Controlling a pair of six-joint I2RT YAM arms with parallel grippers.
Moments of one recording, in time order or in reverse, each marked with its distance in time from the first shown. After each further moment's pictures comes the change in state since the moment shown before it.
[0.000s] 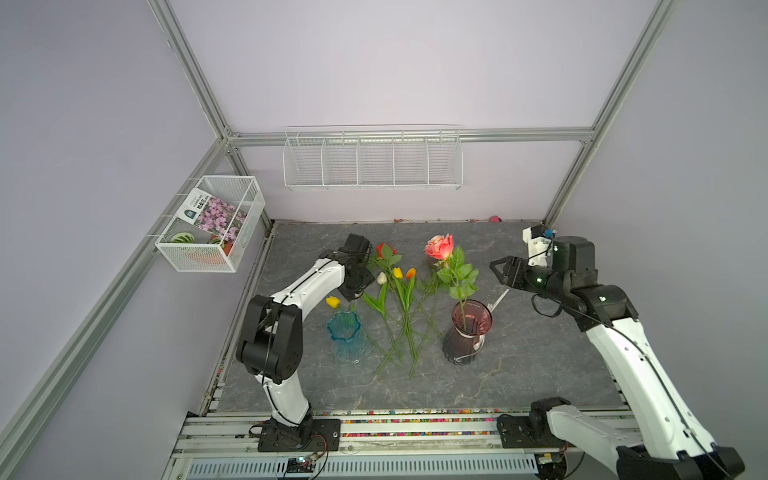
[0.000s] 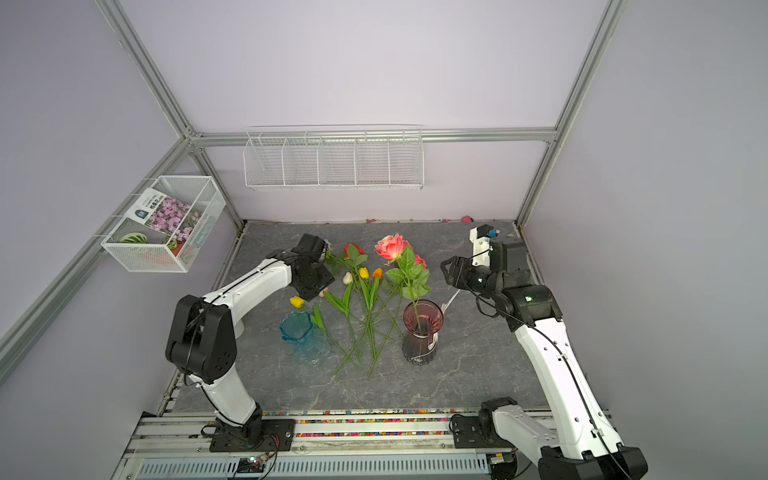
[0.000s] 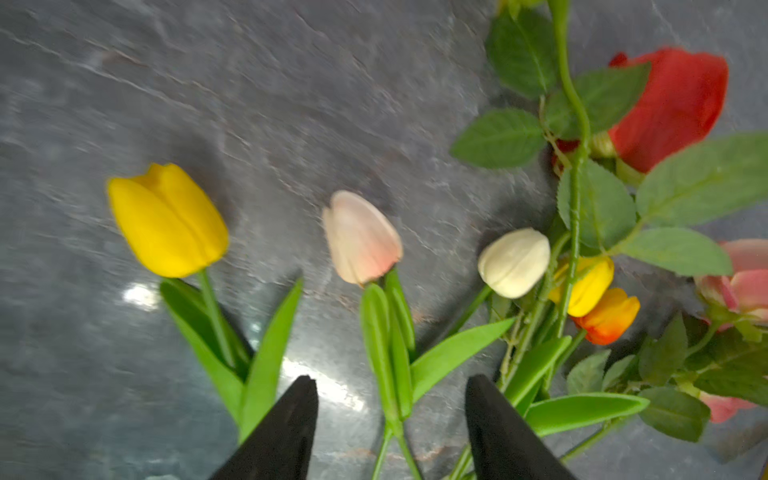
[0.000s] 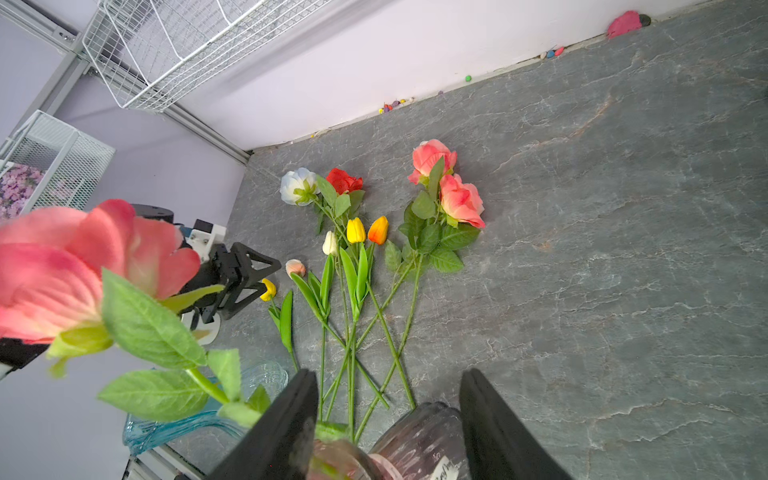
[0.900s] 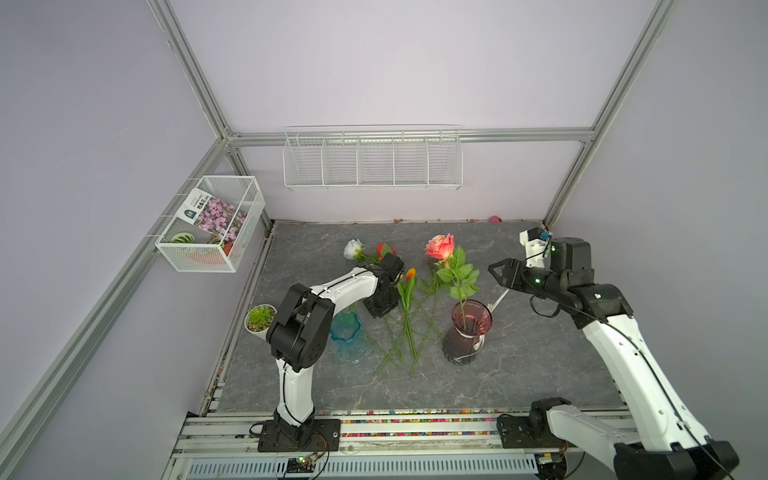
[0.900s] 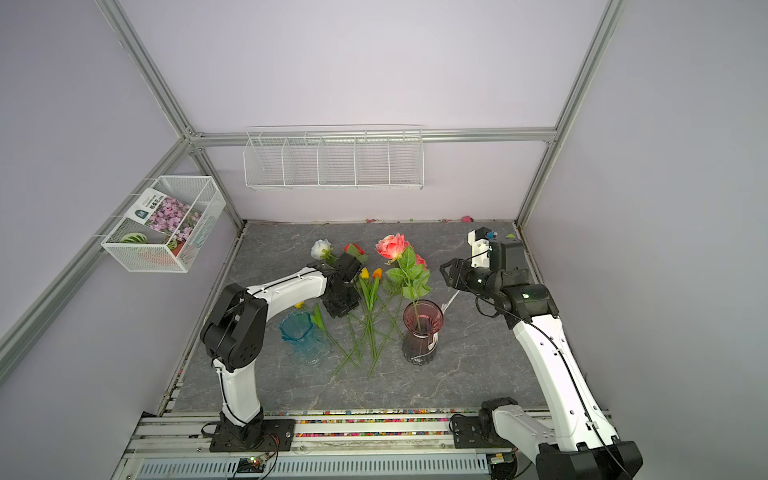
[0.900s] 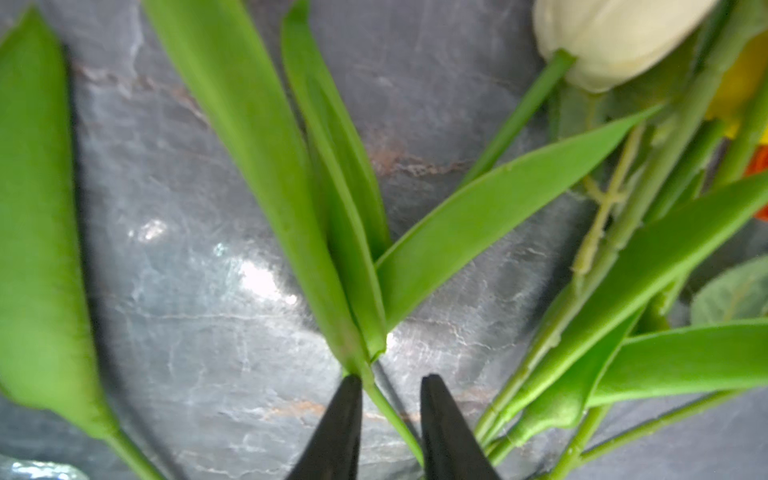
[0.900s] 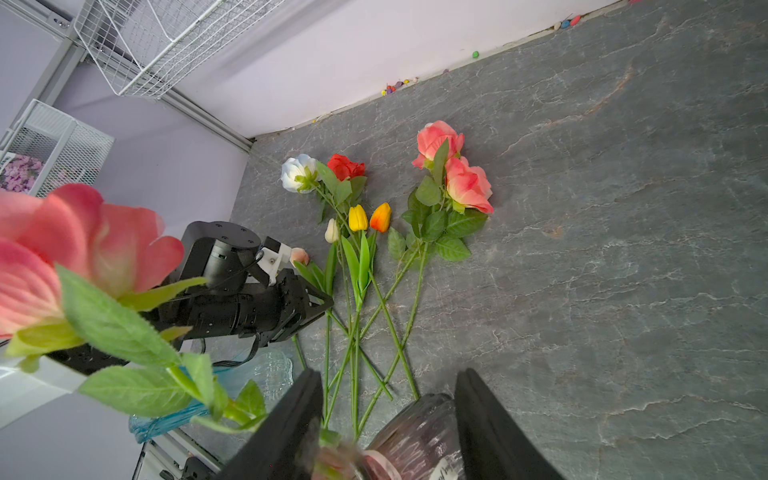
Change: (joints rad) left arm -0.186 0.138 -0.011 -0.010 0.061 -0.129; right arm -0.019 0.019 -0.029 0.008 -0.053 -0.005
